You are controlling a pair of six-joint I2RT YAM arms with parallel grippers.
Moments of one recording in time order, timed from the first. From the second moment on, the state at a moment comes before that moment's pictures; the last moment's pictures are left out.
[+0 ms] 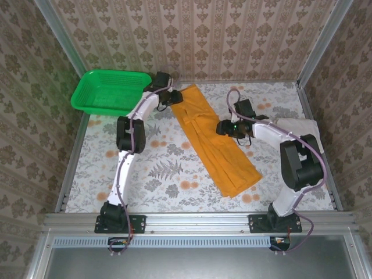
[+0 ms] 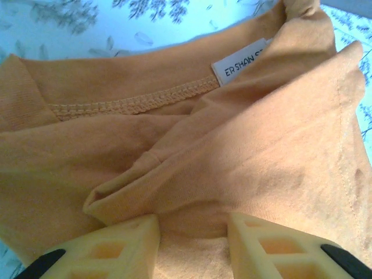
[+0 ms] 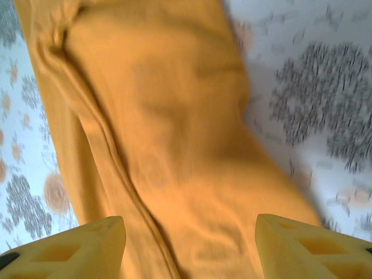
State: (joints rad) left arm -0.33 2.73 2.51 -0.68 0.30 -0.41; right arm 0.26 1.71 1.09 -0.38 -0.25 0.41
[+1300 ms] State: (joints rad) left arm -0.31 1.67 1.16 -0.35 0.14 -0.50; right arm 0.74 1.67 0.96 -0.46 -0.26 0.53
